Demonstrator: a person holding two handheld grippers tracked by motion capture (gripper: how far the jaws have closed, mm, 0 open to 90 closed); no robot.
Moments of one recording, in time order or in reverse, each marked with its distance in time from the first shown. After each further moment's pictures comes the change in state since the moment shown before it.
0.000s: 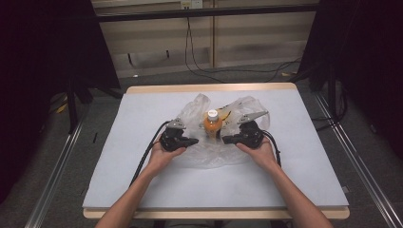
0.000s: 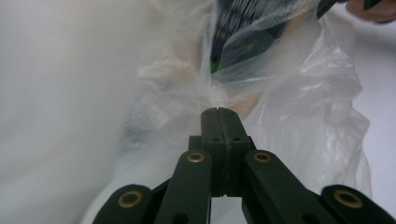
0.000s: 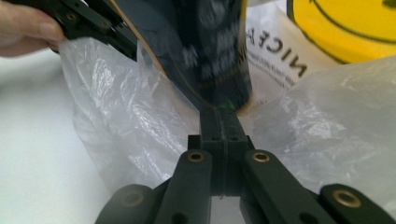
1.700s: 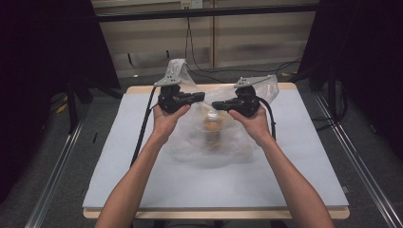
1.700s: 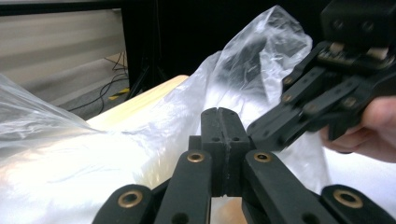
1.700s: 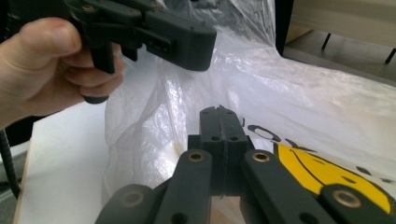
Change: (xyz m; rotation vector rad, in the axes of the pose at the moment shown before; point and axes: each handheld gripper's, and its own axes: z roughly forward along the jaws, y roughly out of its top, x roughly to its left) left arm 0.005 0.114 -0.056 -0.382 0.024 -0.015; right arm 0.011 0.105 -0.040 -0.235 0.038 -0.038
